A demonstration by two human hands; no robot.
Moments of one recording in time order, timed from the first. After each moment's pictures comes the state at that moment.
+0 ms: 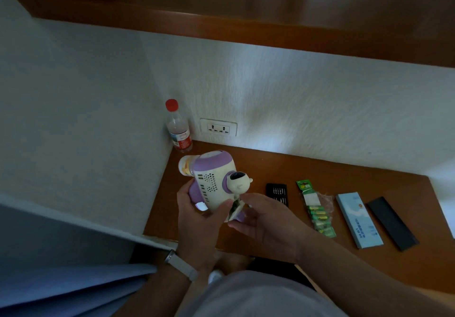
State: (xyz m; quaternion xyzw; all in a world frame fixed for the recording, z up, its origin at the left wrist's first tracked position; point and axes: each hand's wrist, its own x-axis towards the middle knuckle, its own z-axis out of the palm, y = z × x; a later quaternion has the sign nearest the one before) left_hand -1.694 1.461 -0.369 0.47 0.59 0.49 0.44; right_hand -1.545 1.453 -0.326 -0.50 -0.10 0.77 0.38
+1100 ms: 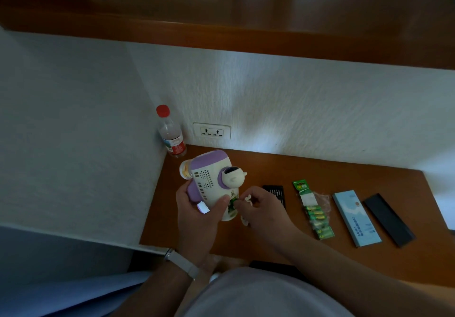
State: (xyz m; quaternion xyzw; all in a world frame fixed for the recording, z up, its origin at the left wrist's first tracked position) left_hand -1.688 1.480 -0.374 0.44 0.59 0.48 0.47; right_hand -1.540 1.462 -0.333 -0.68 -0.45 0.49 0.31
